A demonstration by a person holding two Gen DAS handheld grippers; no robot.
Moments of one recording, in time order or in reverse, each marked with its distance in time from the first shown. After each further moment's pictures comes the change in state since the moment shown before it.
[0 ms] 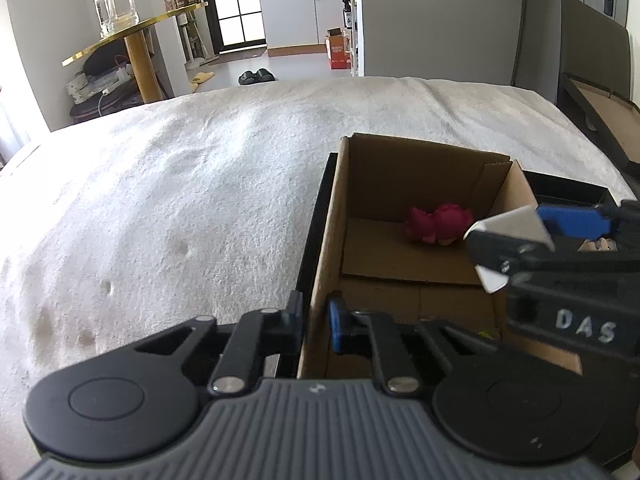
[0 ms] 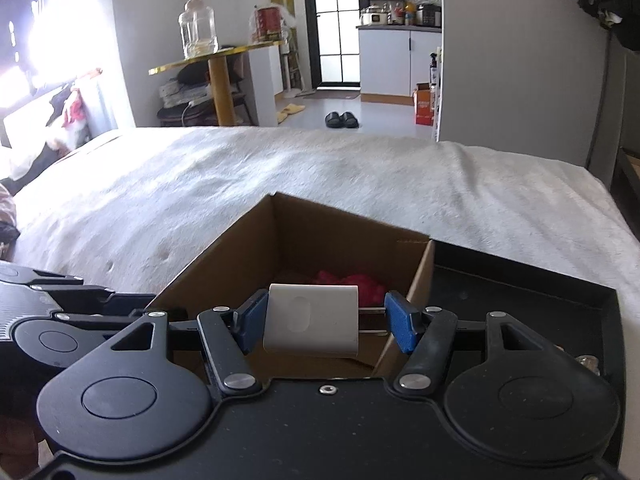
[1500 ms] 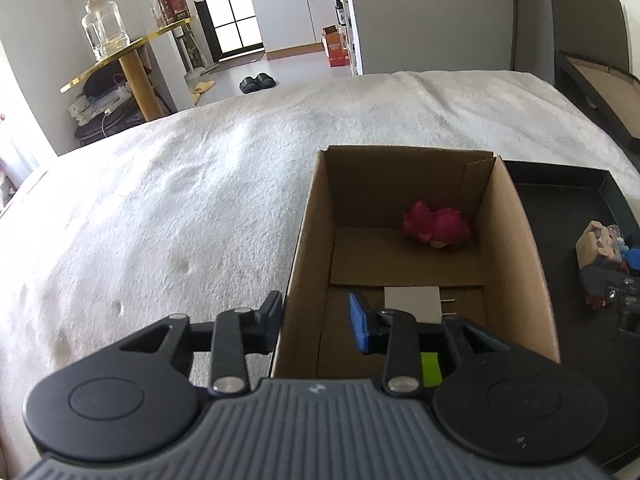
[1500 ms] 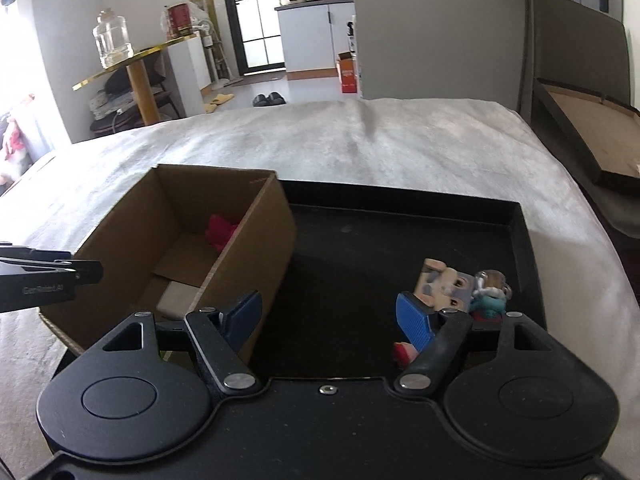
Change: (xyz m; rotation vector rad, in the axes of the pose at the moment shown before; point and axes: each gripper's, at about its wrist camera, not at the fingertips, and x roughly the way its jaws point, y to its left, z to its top) left arm -0.005 -0.029 0.011 0.080 0.017 0.066; right arm -0.030 -0.076 -0.042 0.184 0.060 -0.151
